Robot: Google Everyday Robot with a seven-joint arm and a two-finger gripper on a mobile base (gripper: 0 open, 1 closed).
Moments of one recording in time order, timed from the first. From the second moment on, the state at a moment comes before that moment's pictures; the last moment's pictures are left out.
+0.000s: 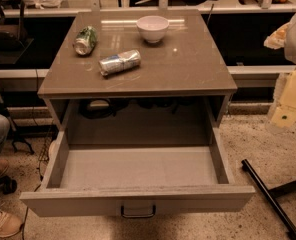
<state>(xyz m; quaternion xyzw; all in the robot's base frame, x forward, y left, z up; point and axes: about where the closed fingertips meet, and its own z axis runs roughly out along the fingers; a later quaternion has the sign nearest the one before) 0.438 -0.216 0.977 -0.60 0.78 -0.04 0.16</state>
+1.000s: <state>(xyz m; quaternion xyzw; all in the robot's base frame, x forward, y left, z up) 0.499 -0.191 0.979 -0.59 0.77 -0.03 0.22</state>
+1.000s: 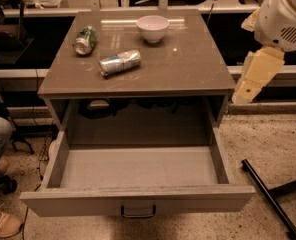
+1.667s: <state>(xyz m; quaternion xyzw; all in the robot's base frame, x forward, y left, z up) 0.568 -0.131 0.967 -0.62 0.74 0.01 0.25</state>
